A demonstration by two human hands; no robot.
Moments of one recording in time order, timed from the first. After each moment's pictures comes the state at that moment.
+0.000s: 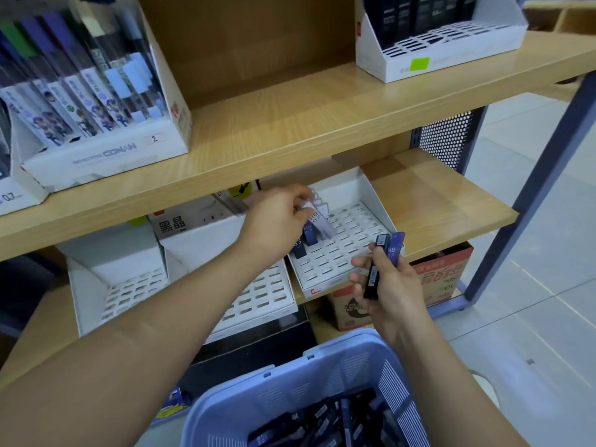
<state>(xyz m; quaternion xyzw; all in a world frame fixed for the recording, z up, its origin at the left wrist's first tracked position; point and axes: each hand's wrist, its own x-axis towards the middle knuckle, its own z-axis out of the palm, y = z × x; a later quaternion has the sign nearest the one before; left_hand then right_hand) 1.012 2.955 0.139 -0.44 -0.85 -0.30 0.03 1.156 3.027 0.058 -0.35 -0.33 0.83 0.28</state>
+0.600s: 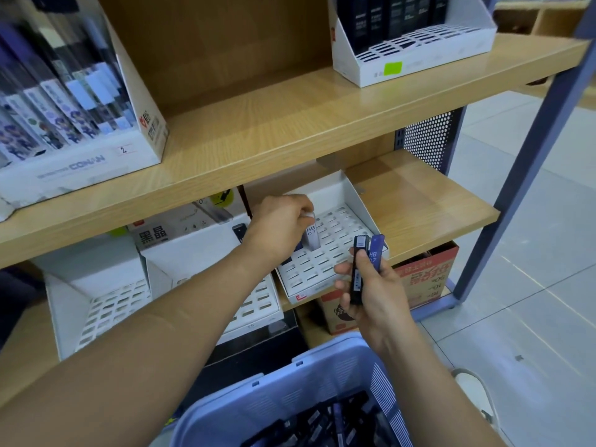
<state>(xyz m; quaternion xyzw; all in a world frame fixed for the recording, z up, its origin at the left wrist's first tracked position) 1.000 2.989 0.110 -0.50 -0.84 -0.20 0.07 1.160 3.027 0.058 -0.35 -0.32 0.84 0.27</state>
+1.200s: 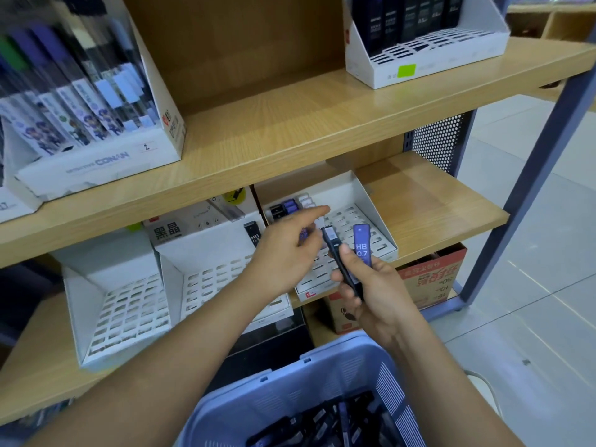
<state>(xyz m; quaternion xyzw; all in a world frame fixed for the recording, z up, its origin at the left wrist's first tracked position) 1.036 2.944 0.115 -0.47 -0.80 -0.35 -0.08 1.161 3.023 0.070 -0.27 -0.38 0.86 0.19</state>
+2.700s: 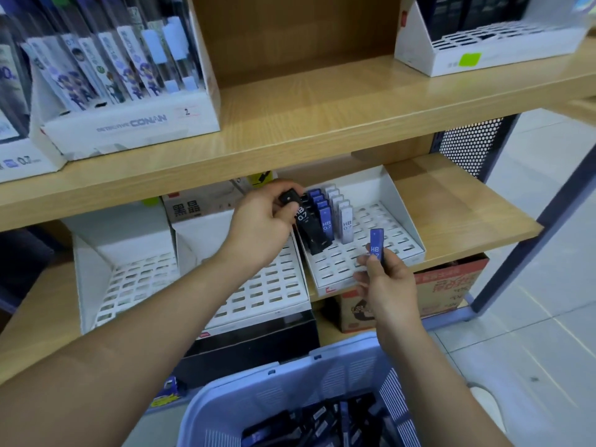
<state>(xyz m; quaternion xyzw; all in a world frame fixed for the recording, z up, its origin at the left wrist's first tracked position) 0.995 2.913 0.128 -0.37 -0.80 -0.47 -0.04 1.129 3.007 0.044 -0.40 -0.48 0.72 0.31</state>
